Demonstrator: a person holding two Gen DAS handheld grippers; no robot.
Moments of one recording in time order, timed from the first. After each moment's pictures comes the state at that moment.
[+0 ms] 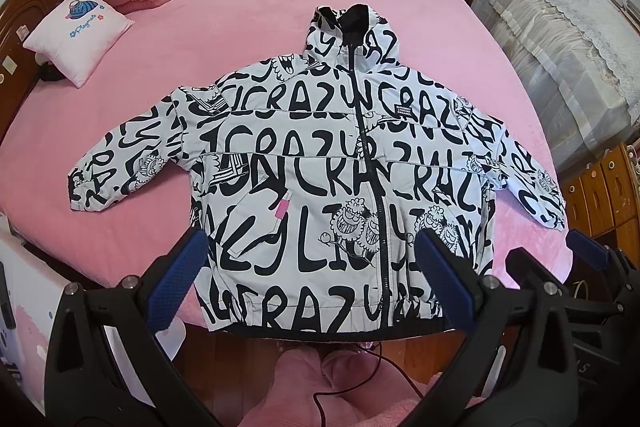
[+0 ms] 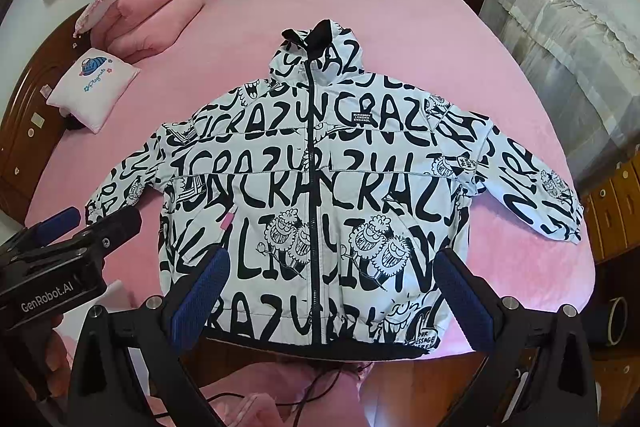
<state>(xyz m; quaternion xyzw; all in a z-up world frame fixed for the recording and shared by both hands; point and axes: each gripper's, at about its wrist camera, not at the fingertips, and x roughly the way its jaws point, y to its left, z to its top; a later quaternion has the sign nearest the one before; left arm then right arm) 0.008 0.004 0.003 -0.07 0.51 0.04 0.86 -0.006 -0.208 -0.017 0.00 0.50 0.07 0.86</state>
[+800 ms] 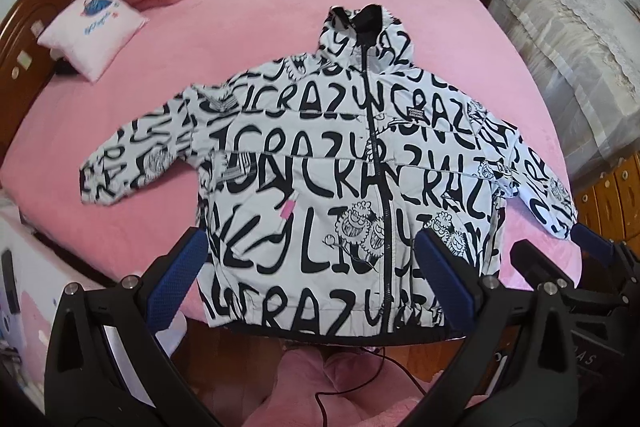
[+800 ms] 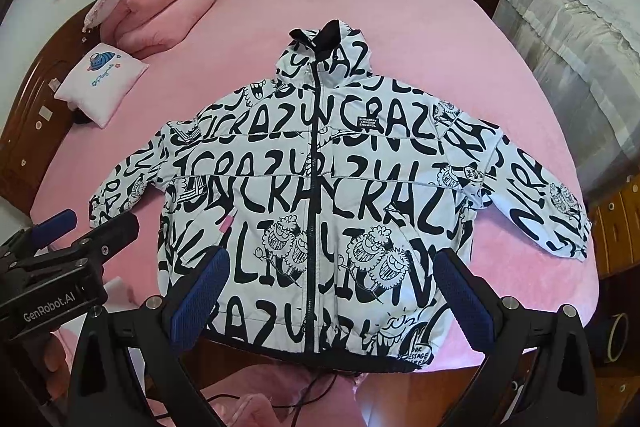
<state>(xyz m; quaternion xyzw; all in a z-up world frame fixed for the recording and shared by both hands) 0.014 -0.009 -0.002 -0.07 0.51 0.08 0.85 0.014 -0.218 -0.027 -0.01 0.50 0.10 0.86</state>
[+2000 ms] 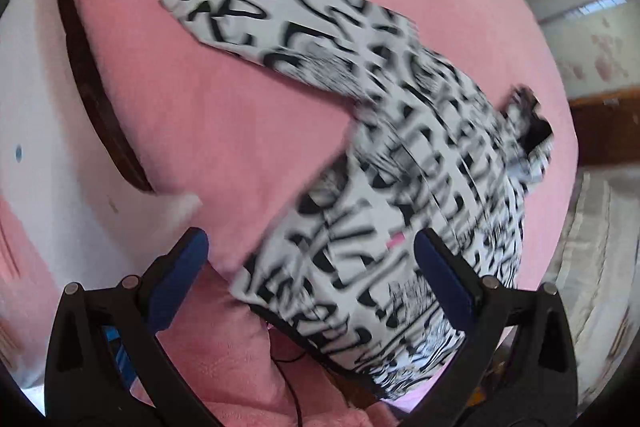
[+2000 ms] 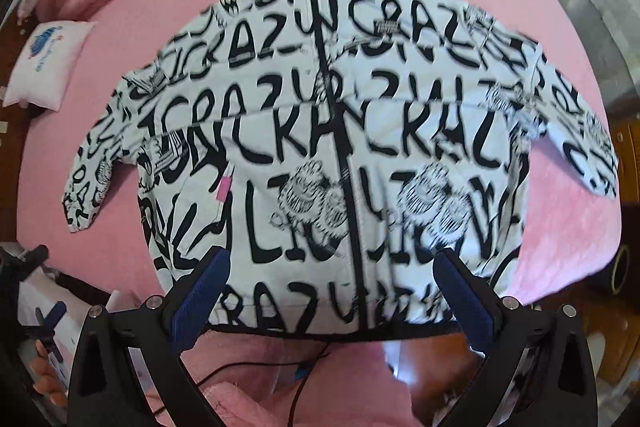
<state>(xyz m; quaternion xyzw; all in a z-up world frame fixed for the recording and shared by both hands) -0.015 0.304 -0.136 -0.46 0.54 0.26 0.66 0.091 -0.105 -0.124 0.00 0.68 0.01 0.74</state>
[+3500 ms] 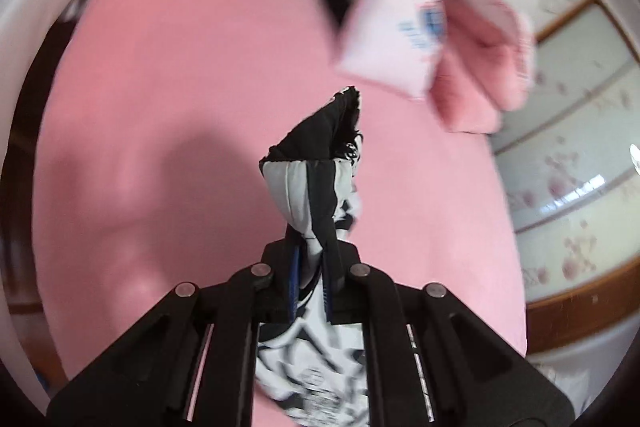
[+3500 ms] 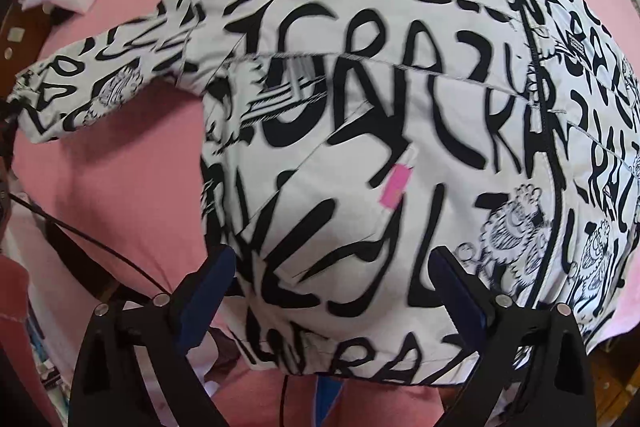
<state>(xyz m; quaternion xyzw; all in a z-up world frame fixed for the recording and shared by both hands) 0.072 0.550 -0.213 -0.49 0.20 0.39 0.75 0.140 0.032 -0.228 -0.05 0.69 0.14 0.71</state>
